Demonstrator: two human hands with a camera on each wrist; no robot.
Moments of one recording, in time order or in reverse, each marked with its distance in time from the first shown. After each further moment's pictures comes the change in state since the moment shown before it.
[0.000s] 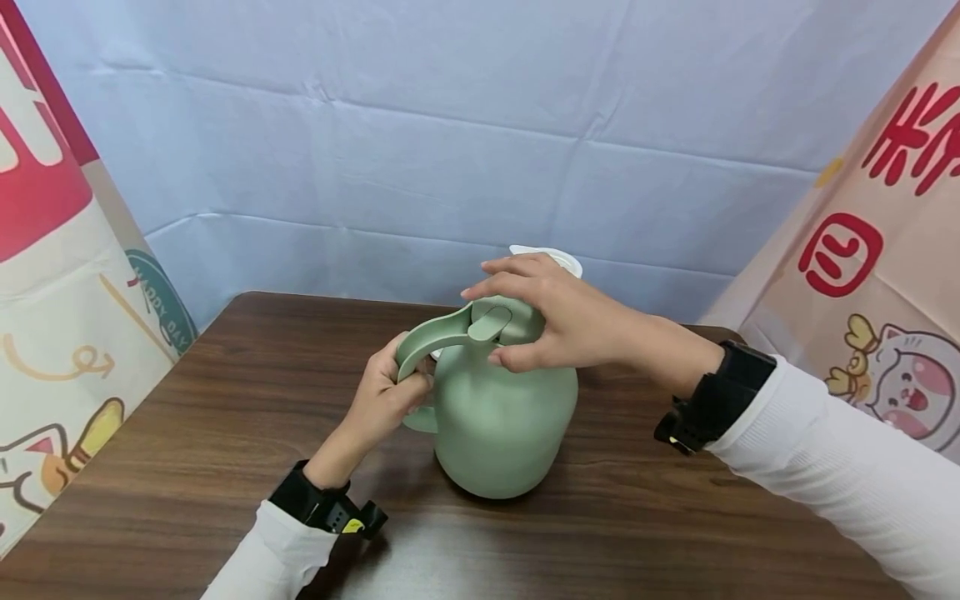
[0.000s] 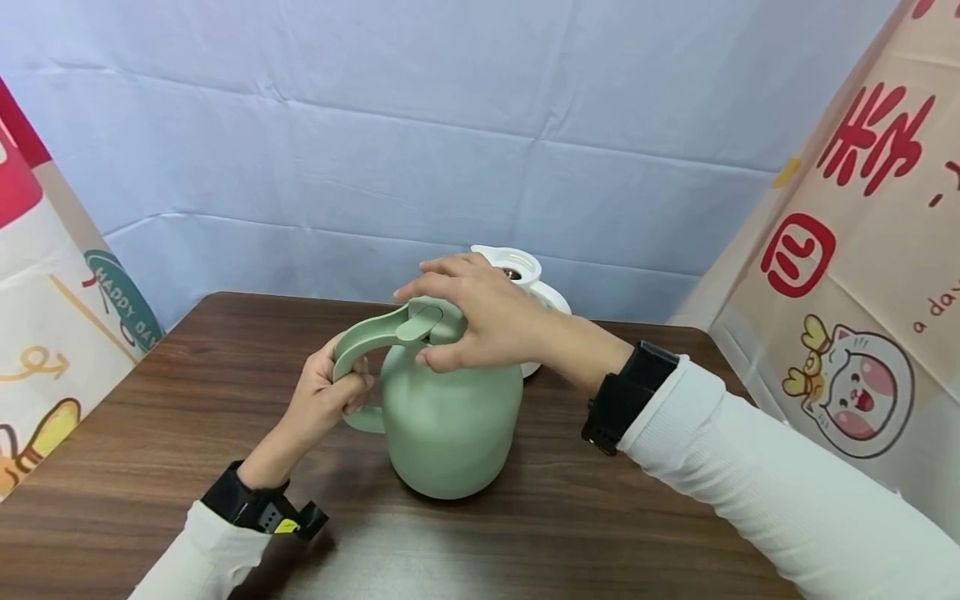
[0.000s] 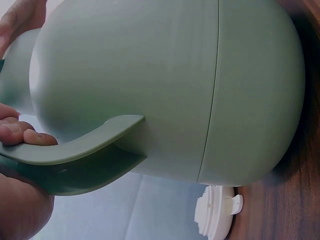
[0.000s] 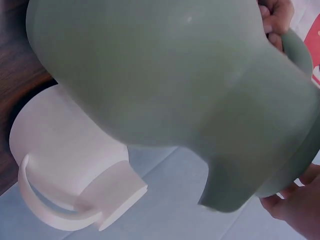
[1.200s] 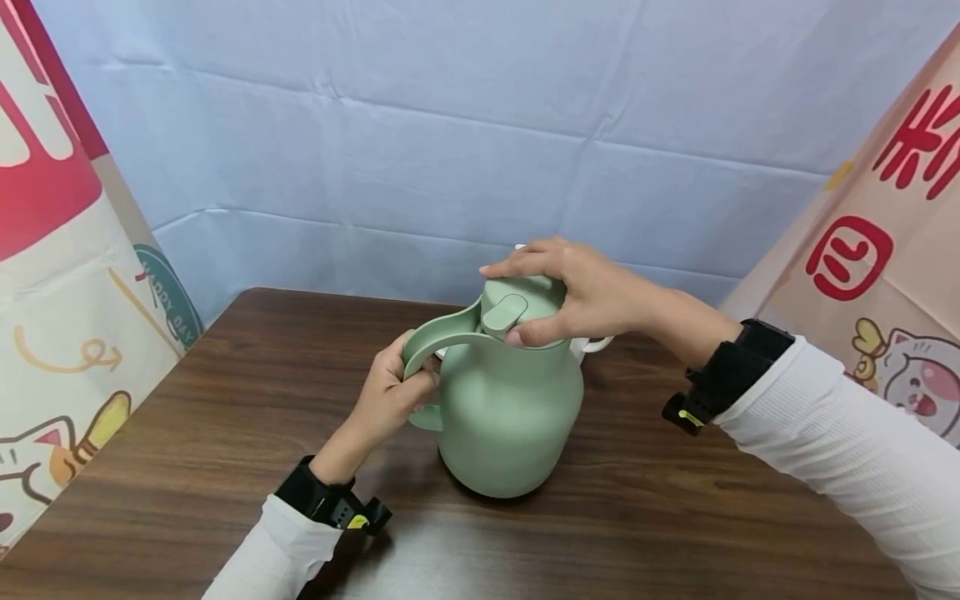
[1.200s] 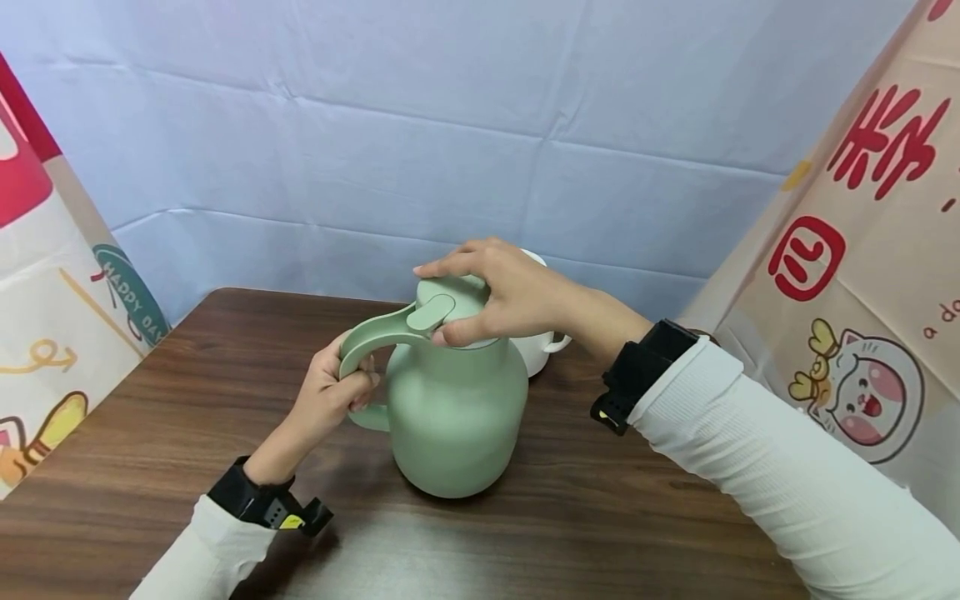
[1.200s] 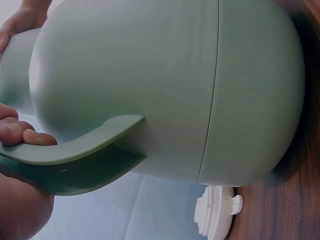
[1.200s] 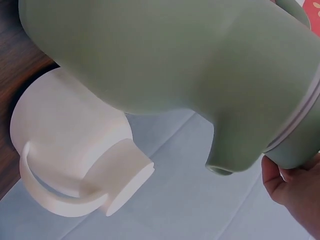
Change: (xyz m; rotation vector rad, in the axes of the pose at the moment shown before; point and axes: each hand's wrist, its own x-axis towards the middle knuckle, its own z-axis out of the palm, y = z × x) left_hand 0.003 -0.003 0.005 -0.007 -0.006 0.011; right_hand -0.001 0.018 -0.022 0.086 -0.048 0.078
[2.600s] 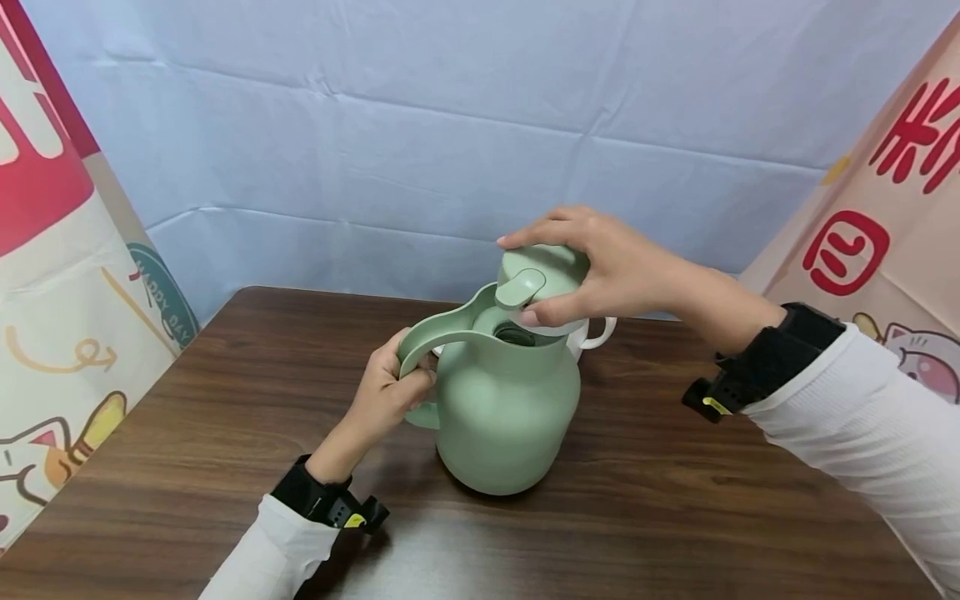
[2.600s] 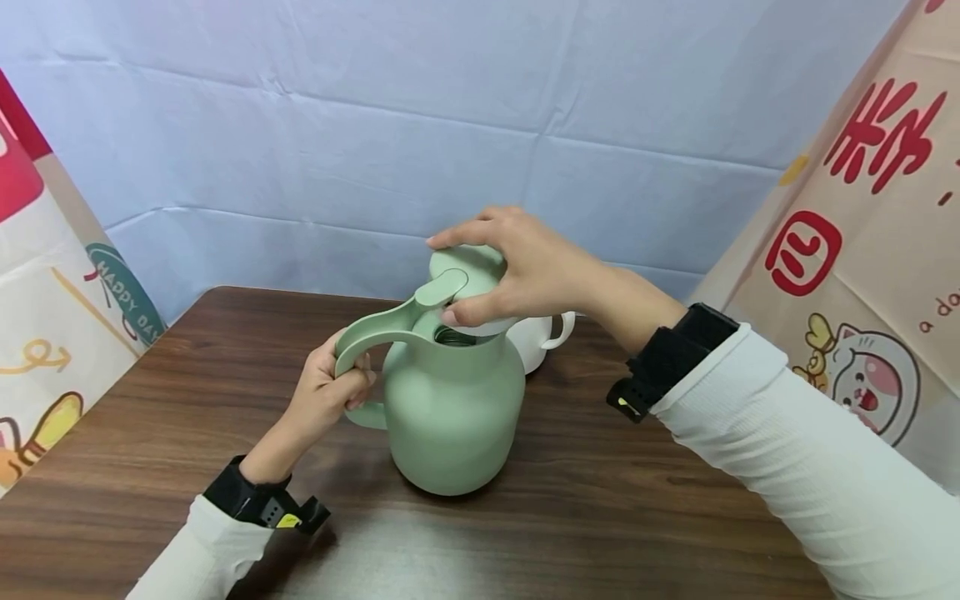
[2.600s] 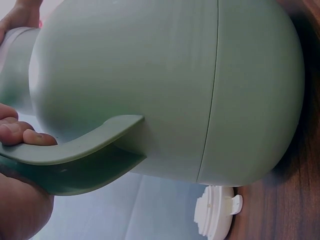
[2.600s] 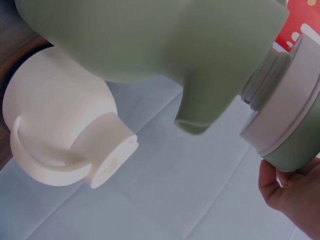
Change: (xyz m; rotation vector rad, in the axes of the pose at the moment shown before) left_hand -0.002 0.002 -0.001 -0.012 0.000 -0.010; right_hand -0.007 -0.011 -0.024 -0.041 0.066 0.072
